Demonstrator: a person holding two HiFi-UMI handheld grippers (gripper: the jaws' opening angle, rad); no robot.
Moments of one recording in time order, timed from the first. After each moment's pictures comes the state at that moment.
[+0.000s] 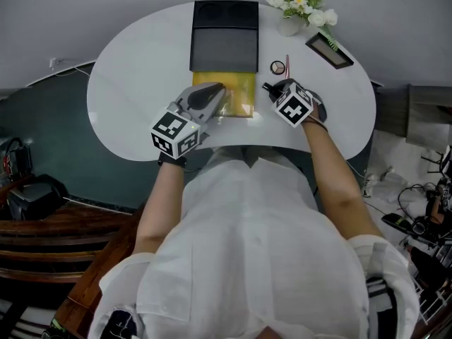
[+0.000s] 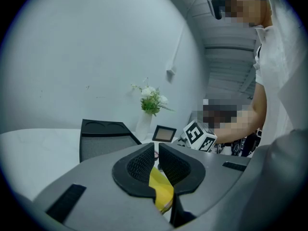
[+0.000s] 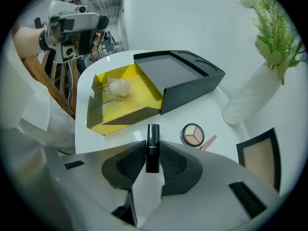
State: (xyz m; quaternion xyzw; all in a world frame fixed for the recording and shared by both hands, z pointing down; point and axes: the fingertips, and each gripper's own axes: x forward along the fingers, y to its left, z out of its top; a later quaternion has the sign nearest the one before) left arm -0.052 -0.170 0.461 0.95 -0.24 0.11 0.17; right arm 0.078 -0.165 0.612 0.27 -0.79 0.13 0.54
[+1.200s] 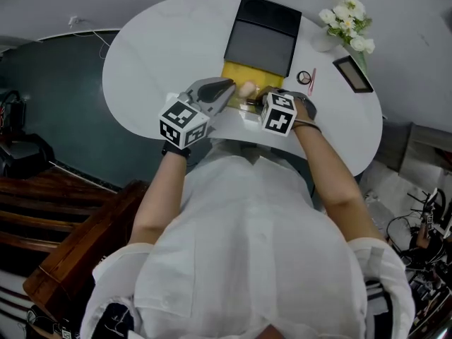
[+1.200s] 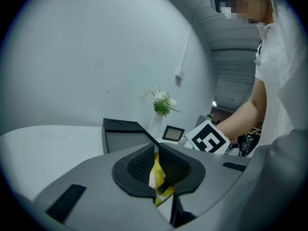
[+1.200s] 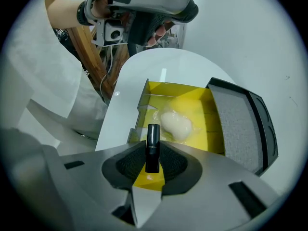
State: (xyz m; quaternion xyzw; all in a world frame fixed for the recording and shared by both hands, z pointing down) left arm -0.113 -0.161 0.463 0.93 -0.30 0.10 0.17; right arm -0.059 -0.122 0.605 0.01 -0.82 -0.02 0.58
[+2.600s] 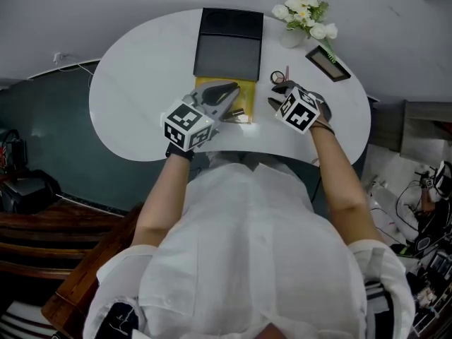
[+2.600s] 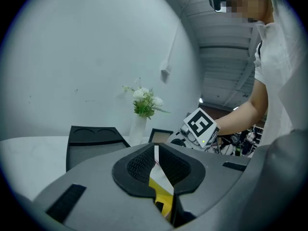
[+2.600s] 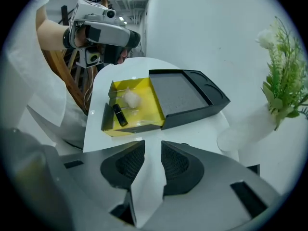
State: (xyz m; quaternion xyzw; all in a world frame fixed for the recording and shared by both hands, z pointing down) left arm -0.021 -0.179 0.450 0.96 -0.22 0.11 0.15; right arm 0.066 -0.170 0.567 0.20 -0.82 0.05 0.53
